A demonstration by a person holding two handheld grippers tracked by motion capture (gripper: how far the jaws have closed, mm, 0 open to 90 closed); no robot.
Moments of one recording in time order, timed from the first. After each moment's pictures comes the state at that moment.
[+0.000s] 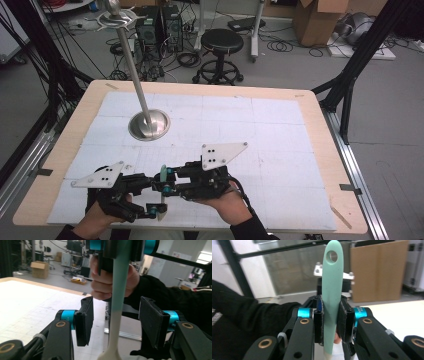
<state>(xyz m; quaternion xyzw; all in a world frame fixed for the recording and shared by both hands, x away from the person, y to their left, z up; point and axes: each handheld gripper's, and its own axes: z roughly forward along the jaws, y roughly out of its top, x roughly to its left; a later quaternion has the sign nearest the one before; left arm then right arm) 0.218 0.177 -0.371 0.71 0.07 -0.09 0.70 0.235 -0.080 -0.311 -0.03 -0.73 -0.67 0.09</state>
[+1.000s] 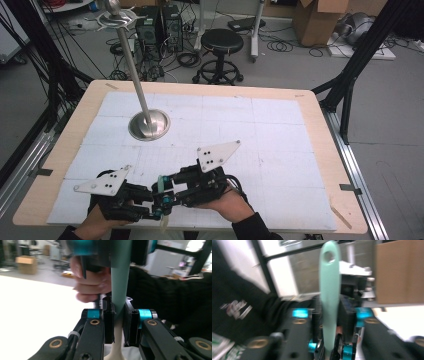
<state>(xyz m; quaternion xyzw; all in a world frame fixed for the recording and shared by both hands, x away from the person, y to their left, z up) 0.211 0.171 -0.366 0.73 0.05 -0.08 0.68 0.239 -0.075 -0.320 0.00 -0.73 -0.67 0.15</state>
